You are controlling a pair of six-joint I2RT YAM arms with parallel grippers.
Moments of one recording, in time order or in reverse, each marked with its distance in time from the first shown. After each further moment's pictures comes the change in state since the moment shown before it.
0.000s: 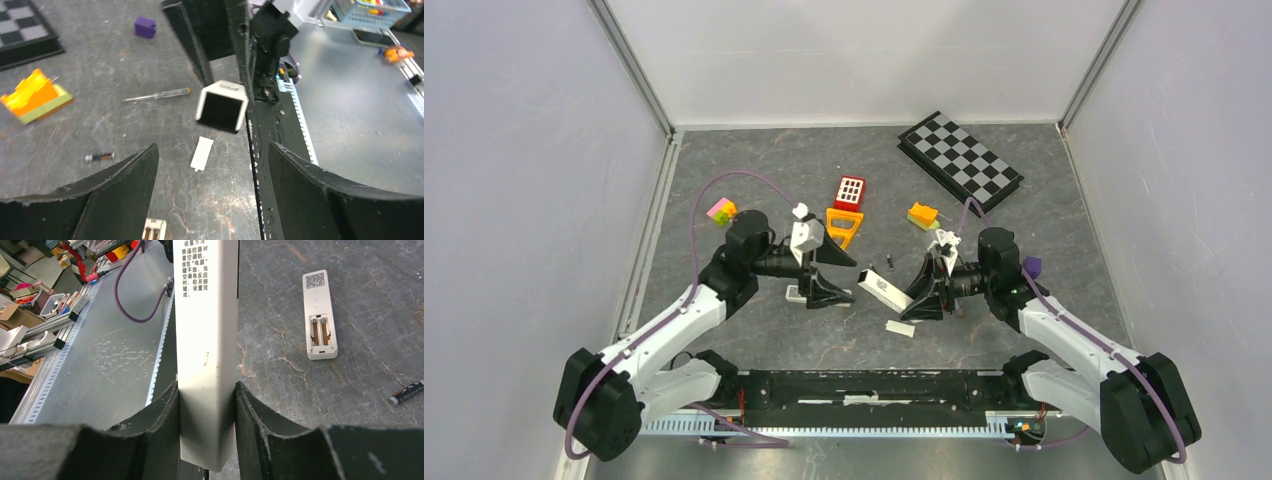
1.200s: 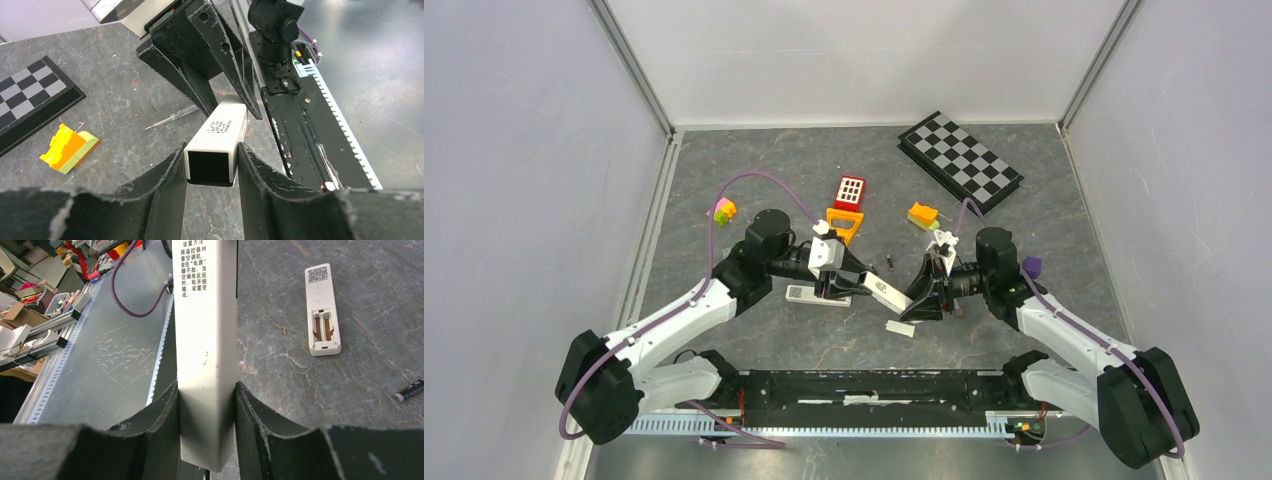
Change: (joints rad) left arm -0.166 0.083 0.082 -0.037 -0.061 0.324; right arm 0.000 0.023 0.000 0.000 -0.007 -0.004
